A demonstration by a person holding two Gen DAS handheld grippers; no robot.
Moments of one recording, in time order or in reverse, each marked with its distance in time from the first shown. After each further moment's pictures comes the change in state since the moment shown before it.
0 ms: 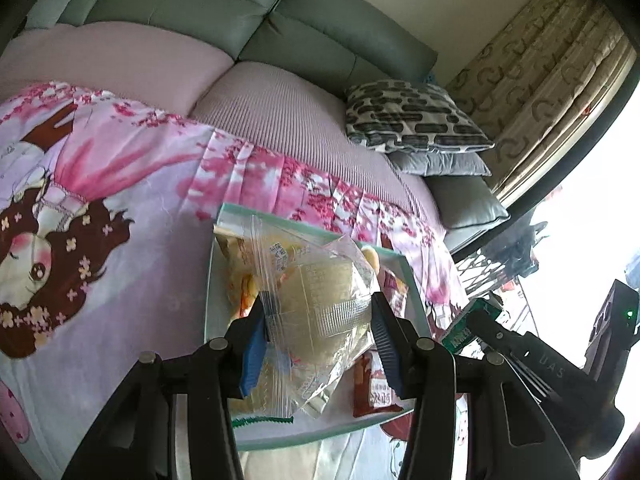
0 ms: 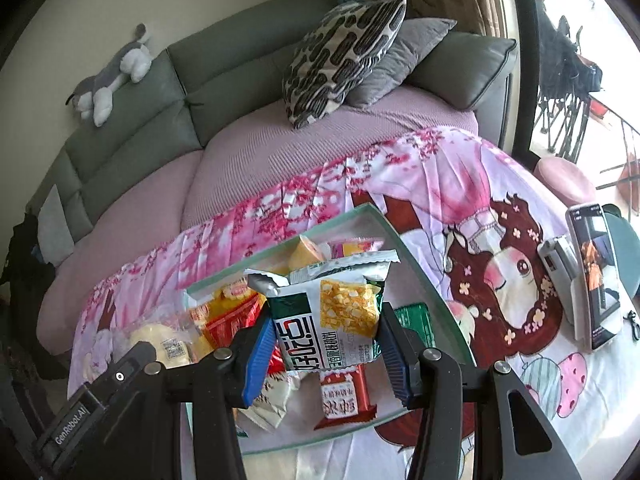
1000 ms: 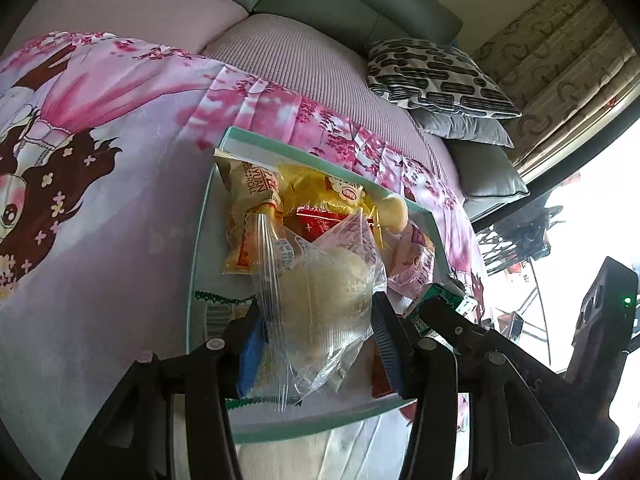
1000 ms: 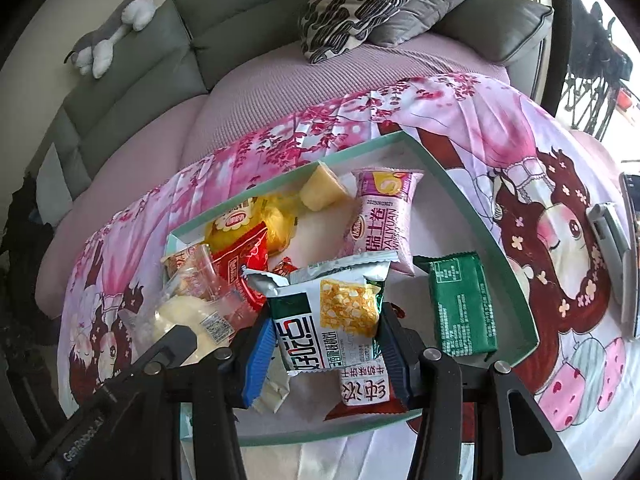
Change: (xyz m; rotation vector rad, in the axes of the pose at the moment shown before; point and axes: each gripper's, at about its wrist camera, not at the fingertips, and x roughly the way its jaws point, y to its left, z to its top) left arm 0.045 0.012 -0.024 -0.046 0.128 0.034; right arm 0.061 0.016 -0.026 -0.050 0.159 0.027
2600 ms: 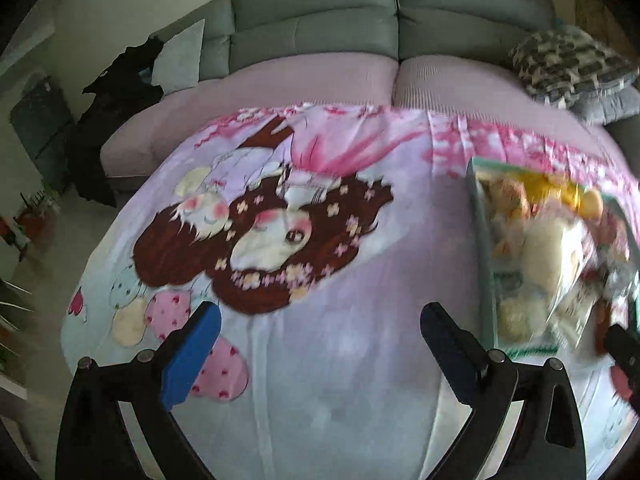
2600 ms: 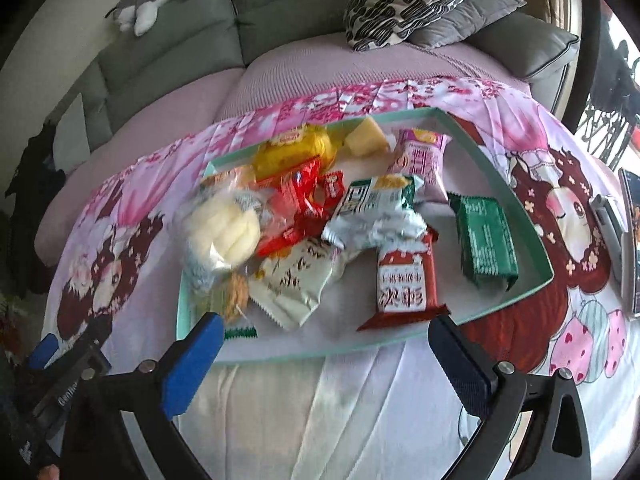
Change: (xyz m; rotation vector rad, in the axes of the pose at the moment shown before) left arm -0.081 0.047 -0.044 0.129 -0.177 0.821; right arm -0.018 0.027 -0.065 -0.150 0.008 0.004
